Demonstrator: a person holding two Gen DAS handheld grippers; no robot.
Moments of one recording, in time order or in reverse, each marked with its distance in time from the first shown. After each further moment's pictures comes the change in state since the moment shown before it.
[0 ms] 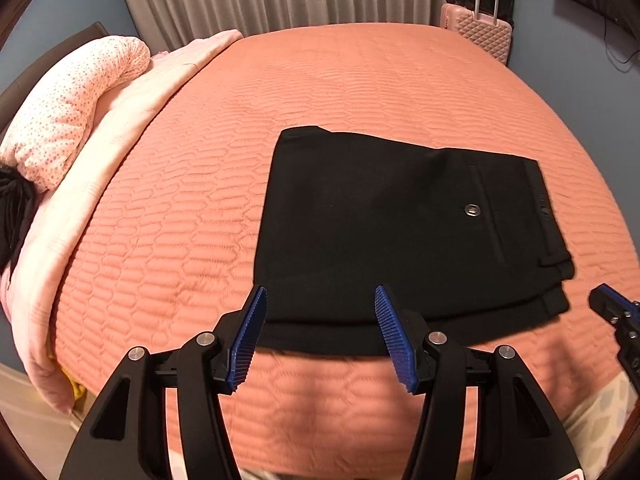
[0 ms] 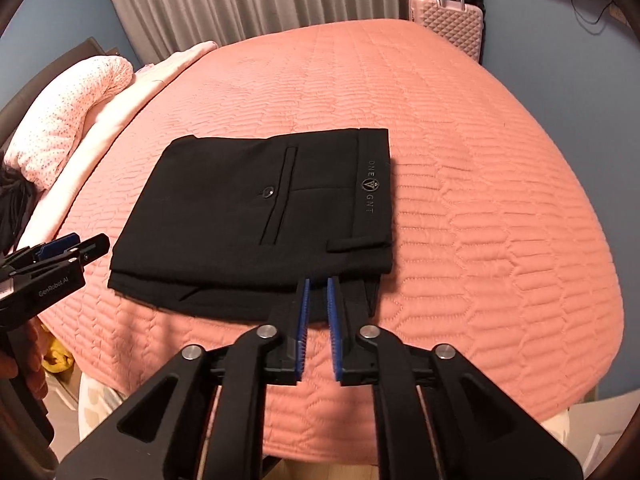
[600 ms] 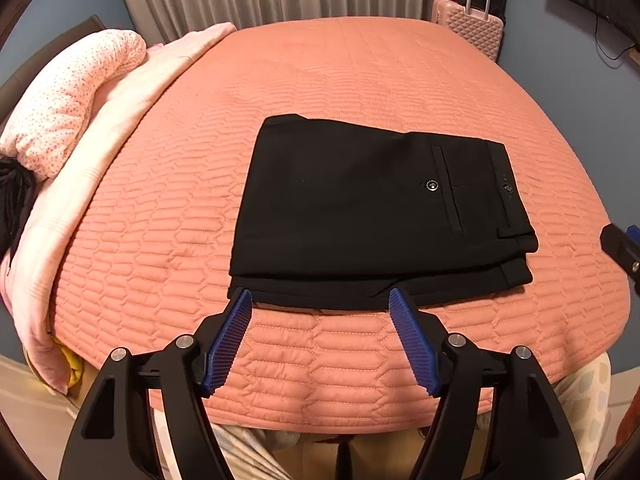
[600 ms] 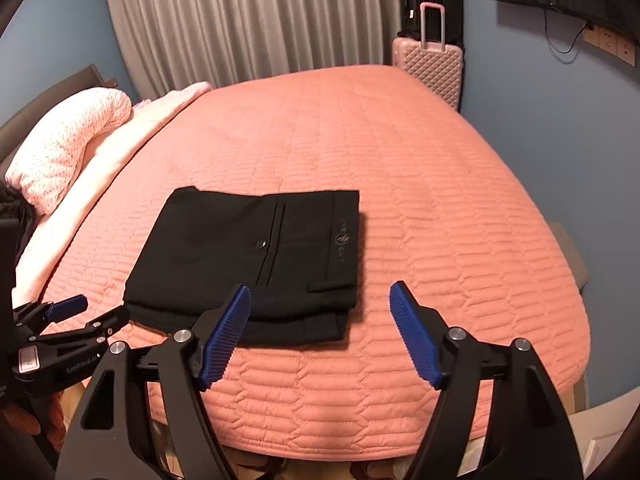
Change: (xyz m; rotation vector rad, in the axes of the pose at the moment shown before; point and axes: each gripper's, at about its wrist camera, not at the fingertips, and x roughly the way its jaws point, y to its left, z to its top) left arm -0.034 -0.022 -0.020 -0.002 0.031 -0.013; right arm -0.057 -0.005 0.018 0.014 -0.148 -0.056
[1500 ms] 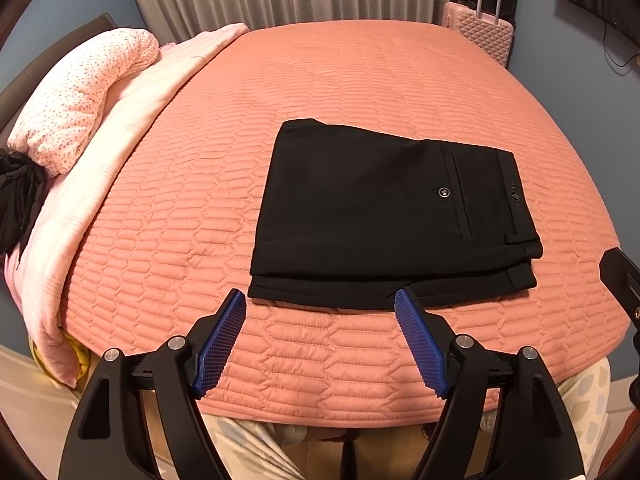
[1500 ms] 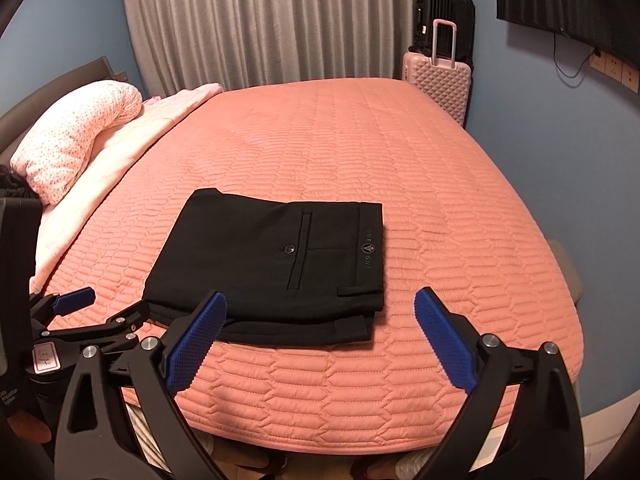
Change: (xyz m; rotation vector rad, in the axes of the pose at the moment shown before) left arm -0.017 0.009 0.001 -0.027 0.002 0.030; right arm -0.023 0.044 -0.002 -0.067 -0.029 -0.011
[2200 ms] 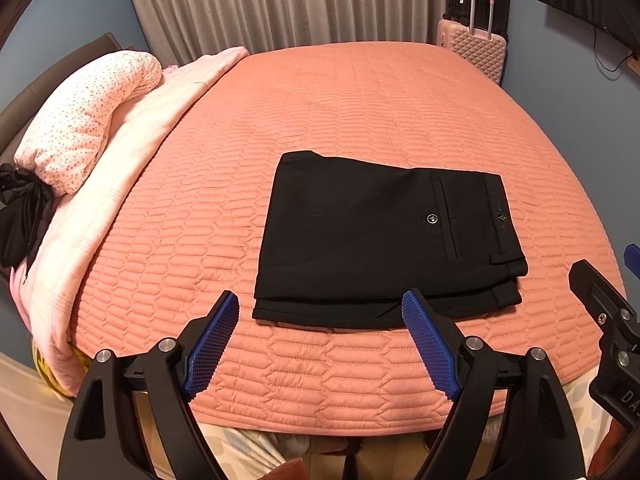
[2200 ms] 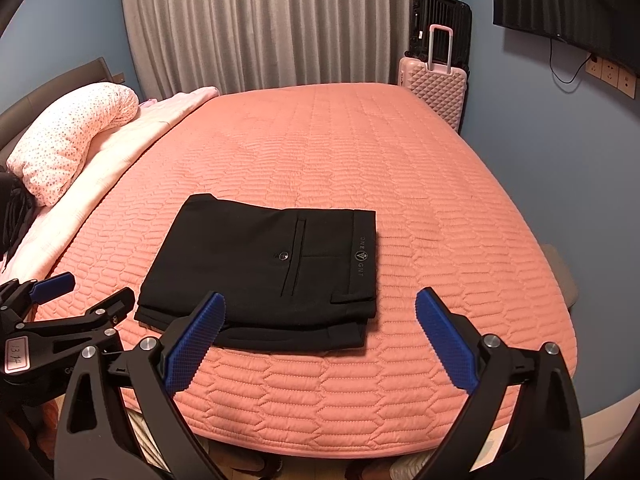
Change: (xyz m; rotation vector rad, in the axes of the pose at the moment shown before) left arm -0.030 -0.006 0.008 0.018 -0.081 0.011; right arm -0.004 -0.006 0.006 0.005 -0.017 -0.015
